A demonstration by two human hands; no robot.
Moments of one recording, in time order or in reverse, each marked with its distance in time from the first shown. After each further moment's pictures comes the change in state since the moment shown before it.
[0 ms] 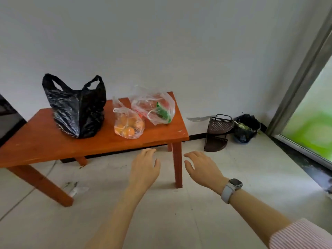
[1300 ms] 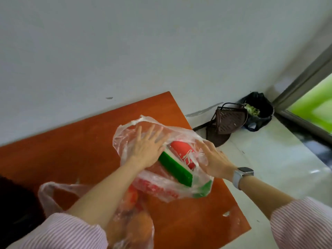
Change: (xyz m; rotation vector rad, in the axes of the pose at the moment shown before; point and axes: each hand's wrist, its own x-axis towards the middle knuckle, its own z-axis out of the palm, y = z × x) left_hand 0.630 -0.175 0.184 0.588 -0.559 0.590; right_hand 0.535 0.172 0.135 0.043 -0.391 0.418
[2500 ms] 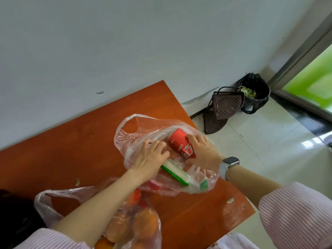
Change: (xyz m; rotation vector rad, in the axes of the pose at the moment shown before) left_hand -0.031 0.011 0.025 0.044 0.240 0.311; right_hand 0.024 -0.024 0.029 -0.053 0.063 0.031
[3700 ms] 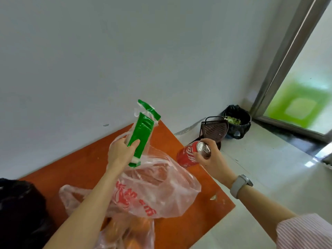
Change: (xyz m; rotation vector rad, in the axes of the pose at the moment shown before) left_hand -0.031 0.009 -0.136 -0.626 0.286 -0.881; right_hand -0.138 0.000 -0.049 0.949 0.577 0.011
